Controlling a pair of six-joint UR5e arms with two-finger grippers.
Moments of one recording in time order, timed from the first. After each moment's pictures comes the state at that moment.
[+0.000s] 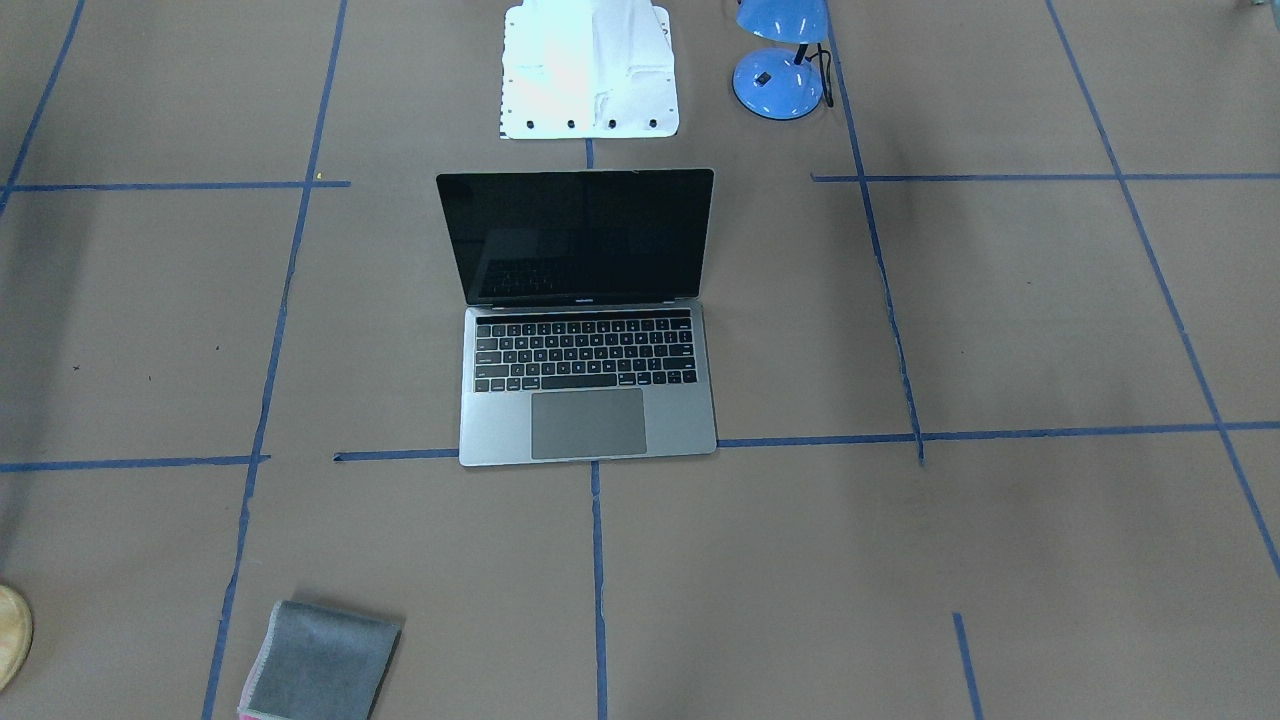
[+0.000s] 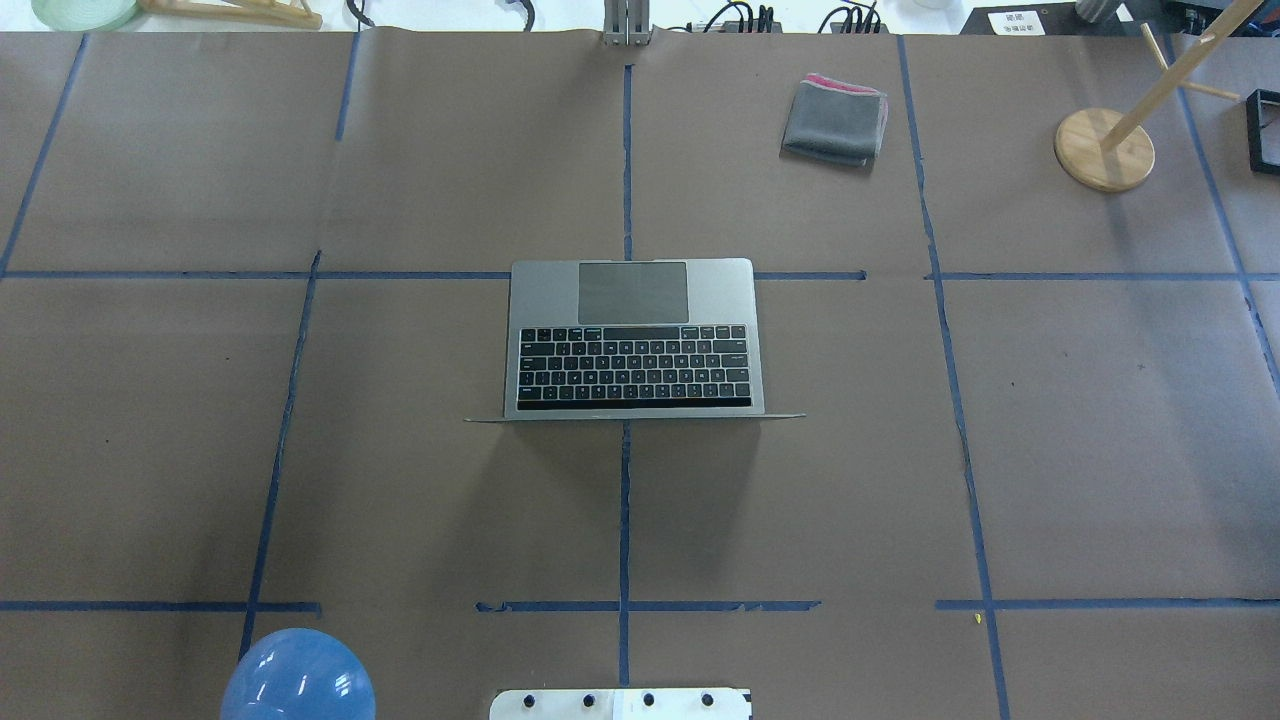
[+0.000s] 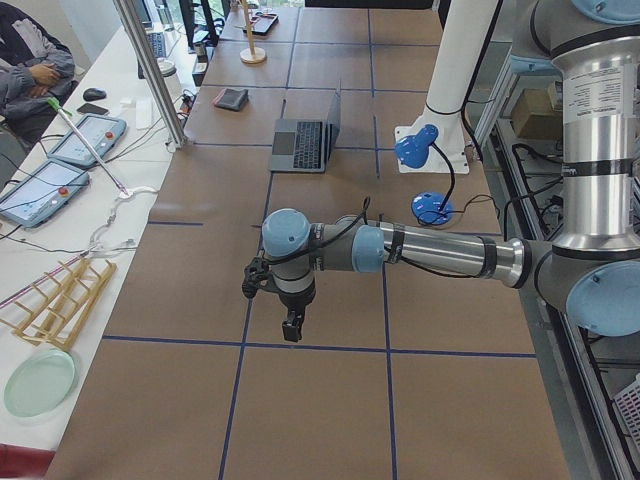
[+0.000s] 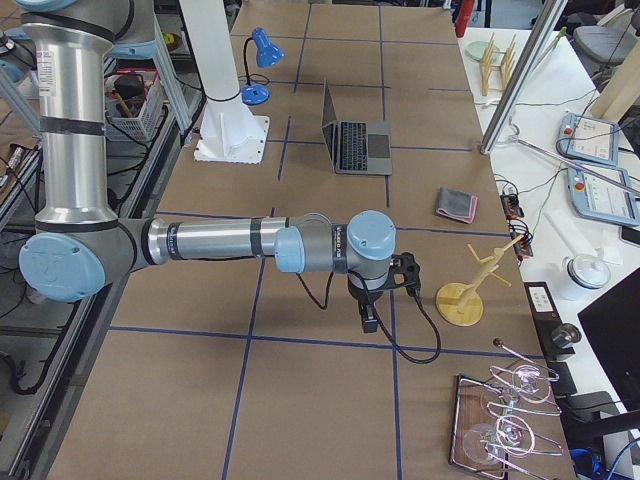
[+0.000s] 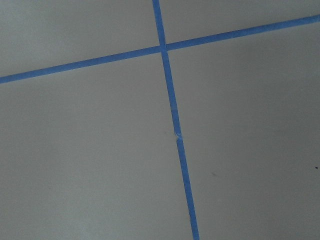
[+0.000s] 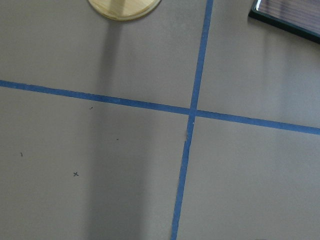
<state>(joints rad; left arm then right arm) -1.52 -1.45 -1.82 -1.45 -2.29 0.13 1.56 -1.61 1.70 -1.57 2.37 -0.08</state>
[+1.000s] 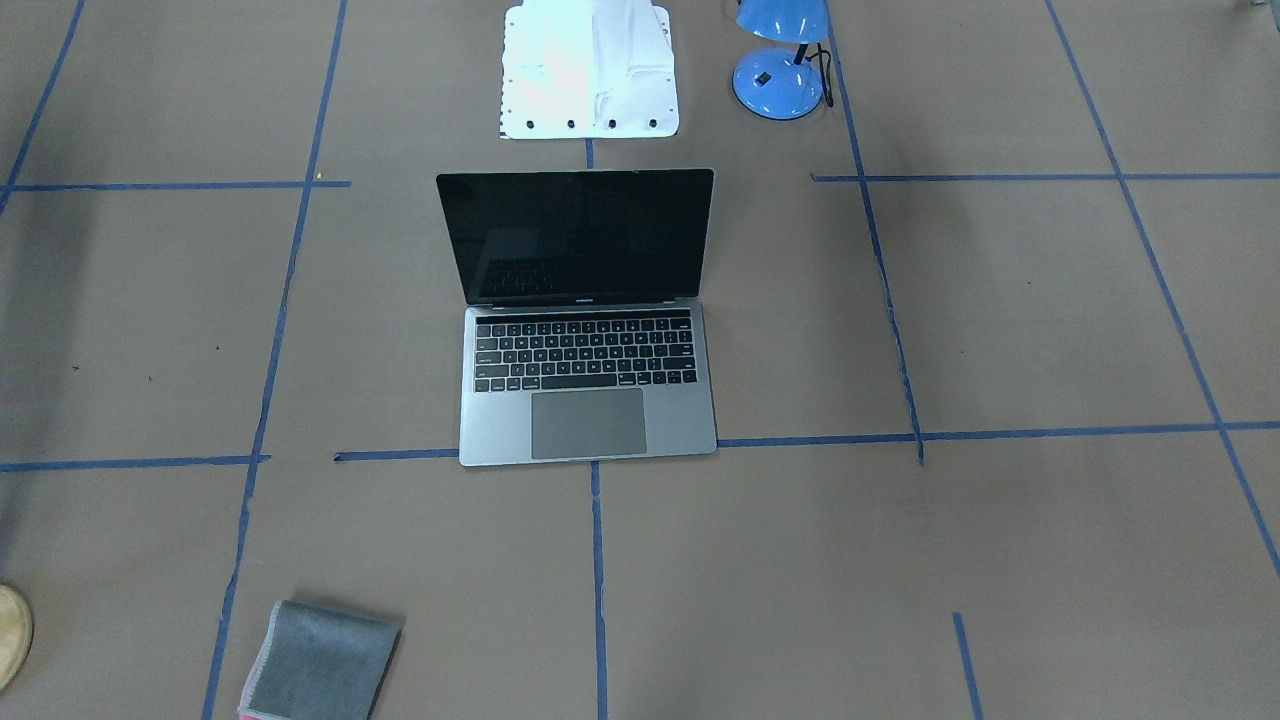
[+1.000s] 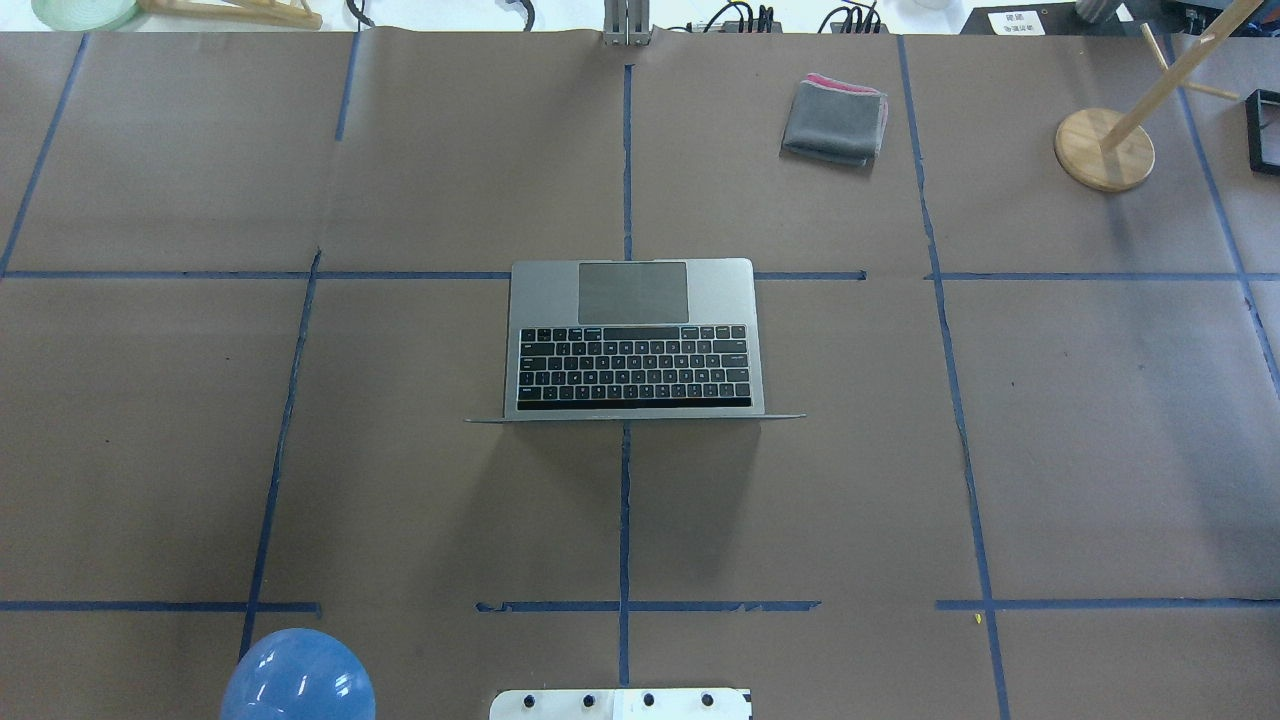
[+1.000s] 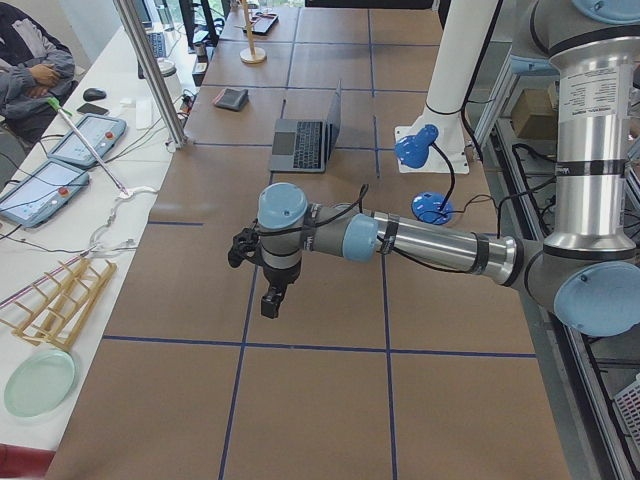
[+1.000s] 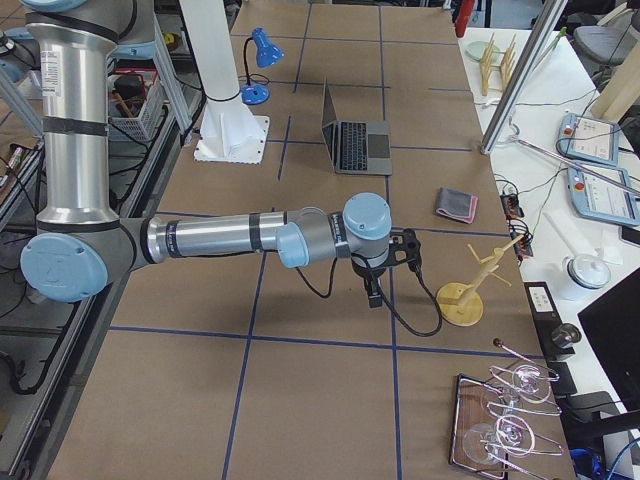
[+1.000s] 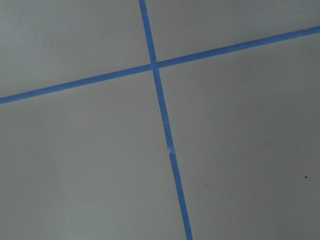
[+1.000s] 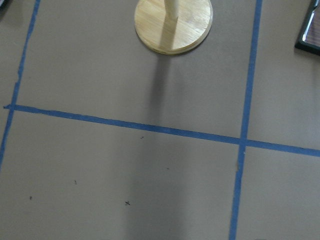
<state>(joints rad) -1.51 -1.50 -1.84 -1.60 -2.29 0.12 1.47 -1.64 1.77 -1.33 2.44 0.22</state>
